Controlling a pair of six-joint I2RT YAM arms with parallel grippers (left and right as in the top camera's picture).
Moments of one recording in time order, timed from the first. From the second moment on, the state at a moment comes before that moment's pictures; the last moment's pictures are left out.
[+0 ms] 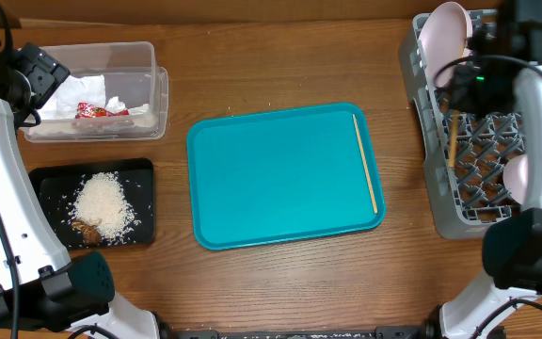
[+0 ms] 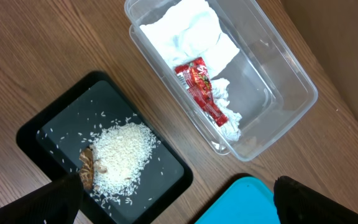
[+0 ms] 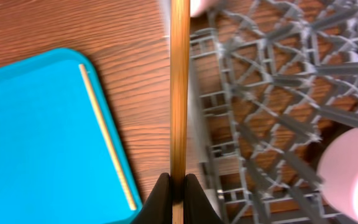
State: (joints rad) left arm 0.34 1.81 2.23 -1.50 -0.12 -0.62; right arm -0.17 1.91 1.97 -1.39 -0.10 0.01
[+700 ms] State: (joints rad) left arm 0.34 1.81 2.23 -1.49 -0.12 -0.62; right arm -0.32 1.91 1.68 -1.13 -0.13 -0.20
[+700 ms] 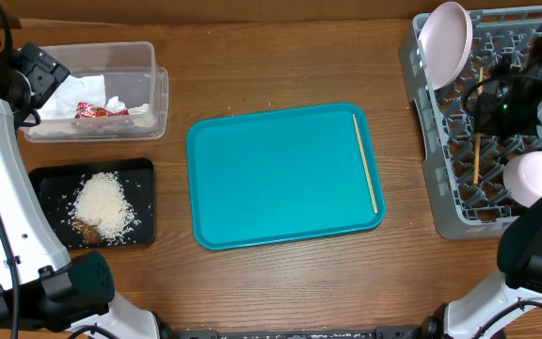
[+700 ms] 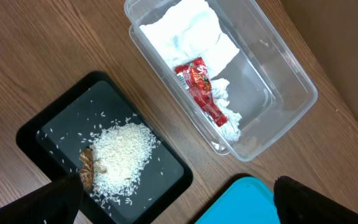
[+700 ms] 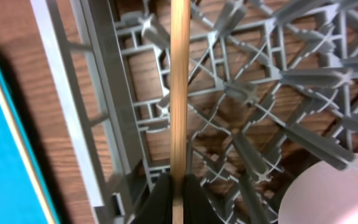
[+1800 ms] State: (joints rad) left arm 0.34 1.81 2.23 -1.49 -0.12 -0.62; right arm -0.33 1.91 1.66 -0.94 -0.09 -0.30
